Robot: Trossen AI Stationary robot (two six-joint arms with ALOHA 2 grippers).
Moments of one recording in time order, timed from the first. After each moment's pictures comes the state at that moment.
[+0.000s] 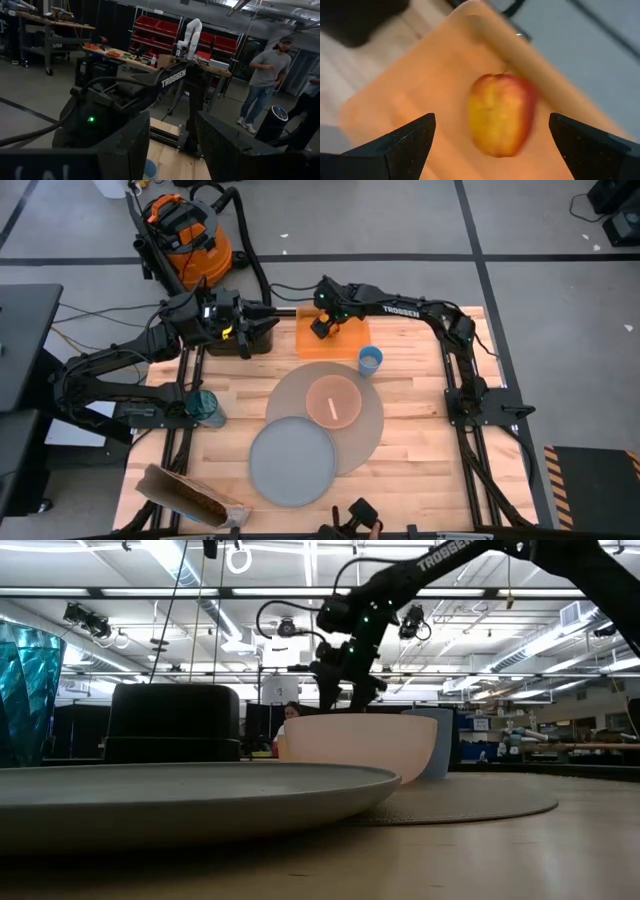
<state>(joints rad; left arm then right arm) 0.34 0.96 1.00 0.03 0.07 -0.25 -0.50 2.07 1.79 -0.74 0.17 0.22</state>
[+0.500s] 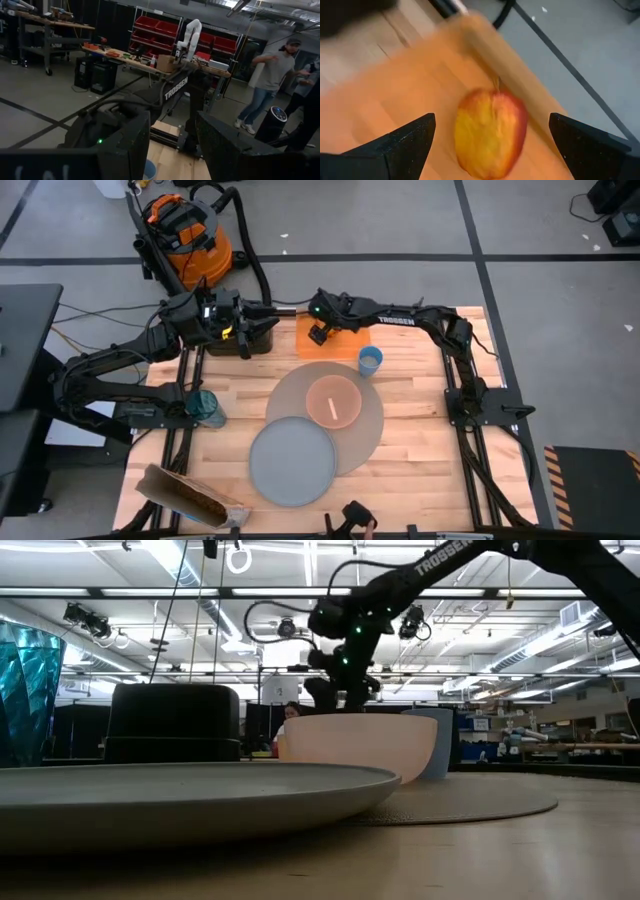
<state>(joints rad) 0.34 0.96 1.00 0.03 0.07 -0.26 -0.44 2.08 1.68 -0.55 0.35 0.11</state>
